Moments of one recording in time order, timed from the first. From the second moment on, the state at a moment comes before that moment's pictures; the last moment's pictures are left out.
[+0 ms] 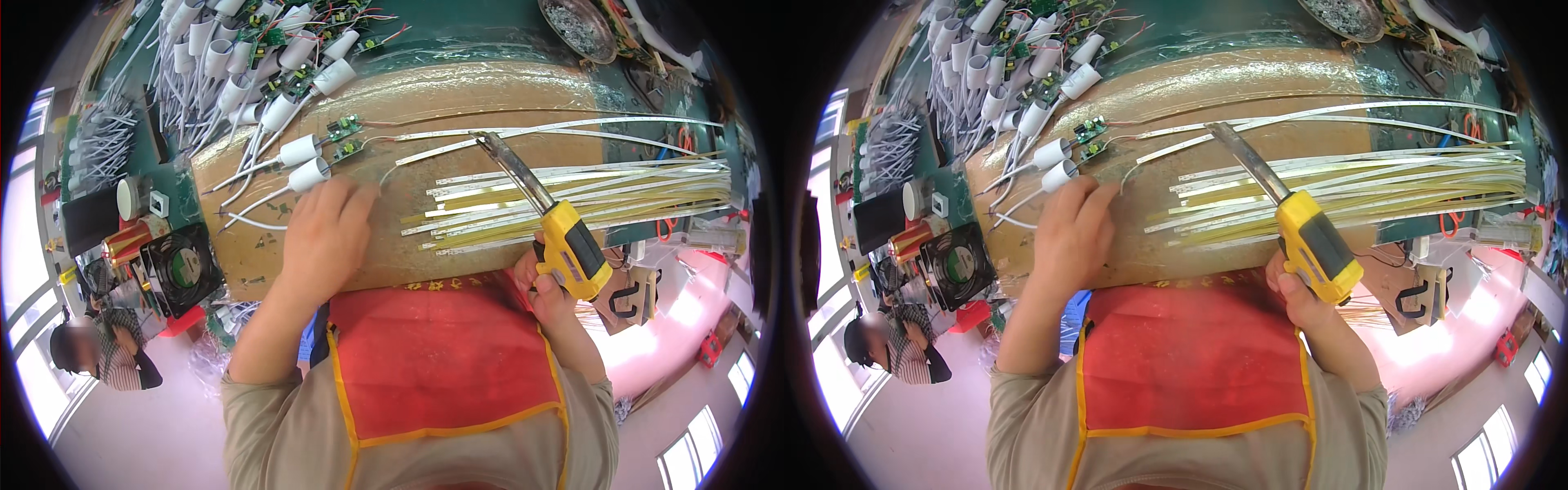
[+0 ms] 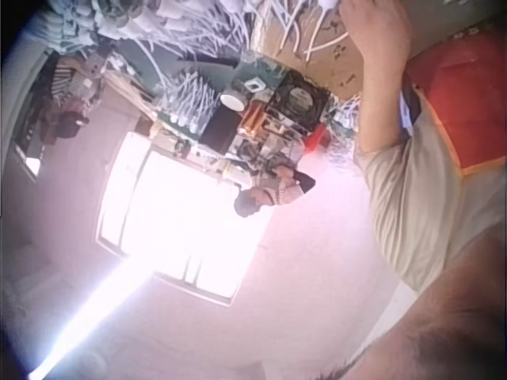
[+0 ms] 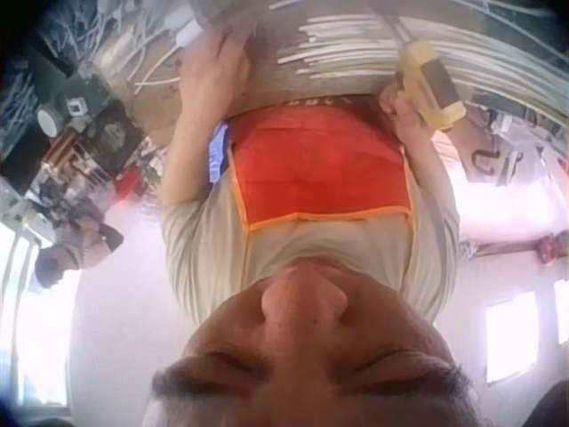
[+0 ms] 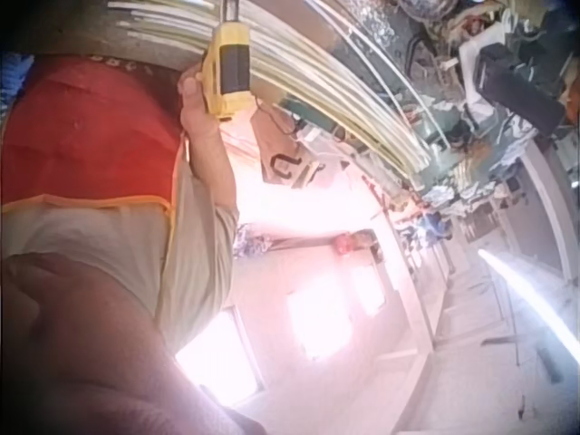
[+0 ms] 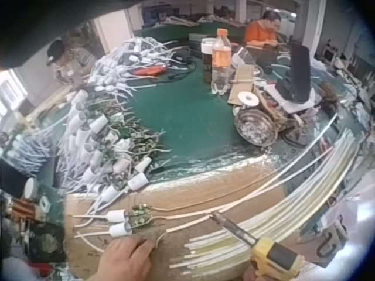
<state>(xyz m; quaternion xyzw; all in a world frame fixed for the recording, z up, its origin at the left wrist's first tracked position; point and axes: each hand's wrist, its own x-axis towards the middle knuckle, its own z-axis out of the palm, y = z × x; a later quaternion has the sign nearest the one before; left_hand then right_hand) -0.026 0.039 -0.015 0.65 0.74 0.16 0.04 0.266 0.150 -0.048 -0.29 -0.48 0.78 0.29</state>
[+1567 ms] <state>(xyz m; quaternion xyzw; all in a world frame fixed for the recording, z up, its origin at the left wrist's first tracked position) -0.020 0.070 -0.031 0.59 0.77 0.23 -0.01 0.266 0.141 -0.050 -0.34 -0.57 0.74 0.14</state>
